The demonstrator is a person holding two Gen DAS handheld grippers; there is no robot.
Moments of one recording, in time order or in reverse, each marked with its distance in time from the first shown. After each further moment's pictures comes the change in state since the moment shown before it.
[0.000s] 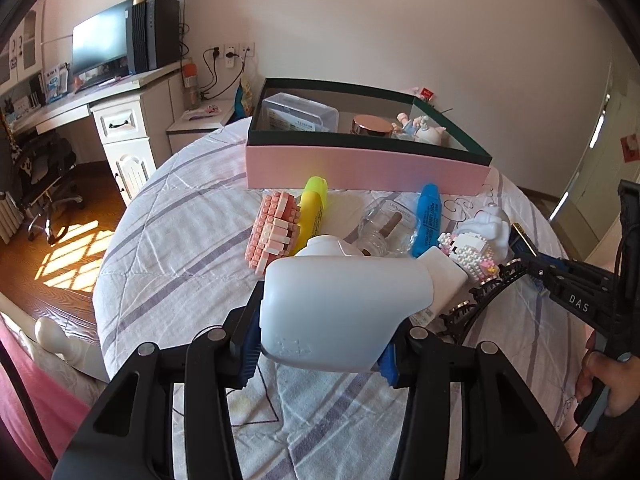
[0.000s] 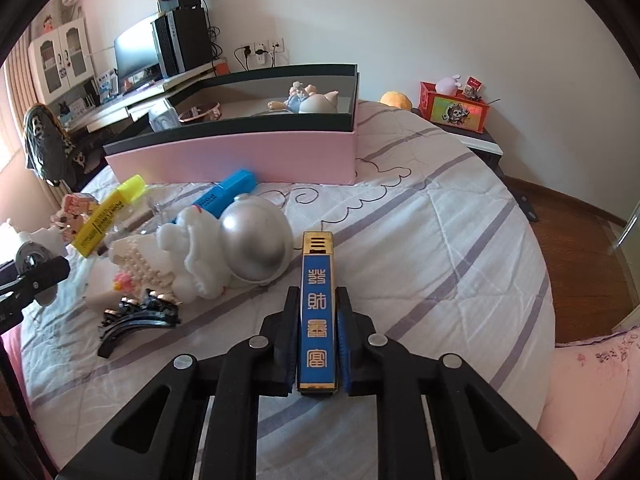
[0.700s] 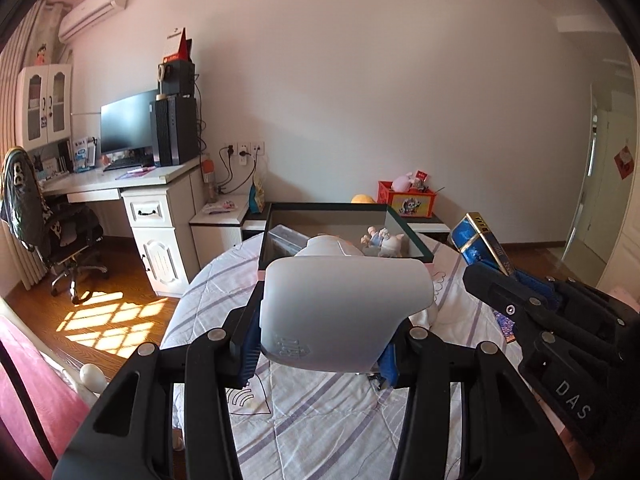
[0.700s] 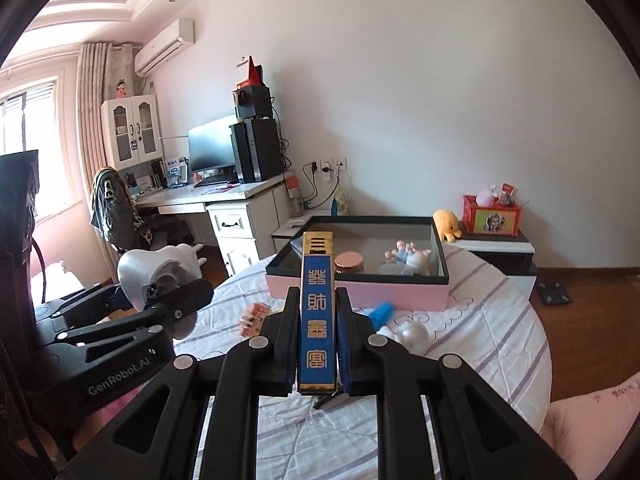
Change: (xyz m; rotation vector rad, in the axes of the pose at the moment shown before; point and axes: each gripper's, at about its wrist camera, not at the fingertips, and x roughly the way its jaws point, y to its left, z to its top) left arm -0.149 -0.047 0.021 0.046 -0.338 0.070; right arm -0.160 0.121 0.009 -0.108 -0.409 0.132
